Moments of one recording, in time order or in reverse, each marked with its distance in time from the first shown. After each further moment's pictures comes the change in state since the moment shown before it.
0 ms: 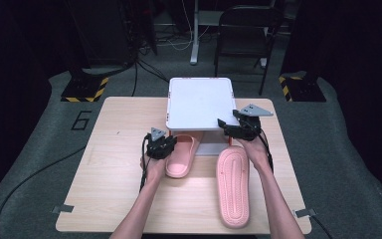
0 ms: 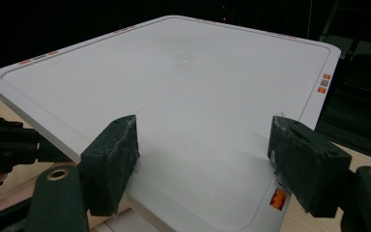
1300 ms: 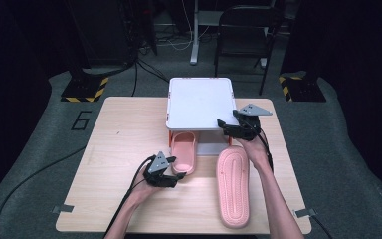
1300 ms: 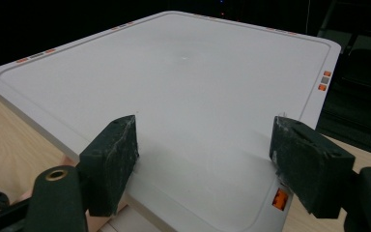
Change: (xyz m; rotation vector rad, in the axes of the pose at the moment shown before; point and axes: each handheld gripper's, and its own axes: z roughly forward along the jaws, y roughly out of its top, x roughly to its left) left arm -0.018 -0.045 -0.051 0.057 -0.395 0.463; right arm 0.003 0.002 0.000 0.020 -0.011 0.014
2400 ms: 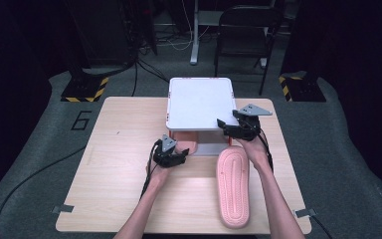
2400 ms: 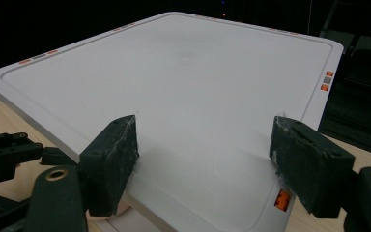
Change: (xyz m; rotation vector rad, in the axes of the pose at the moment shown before) left arm 0.028 0.021 0.048 0.016 0.267 -0.206; right arm 0.000 -0.001 0.001 -0.009 0.007 -0.002
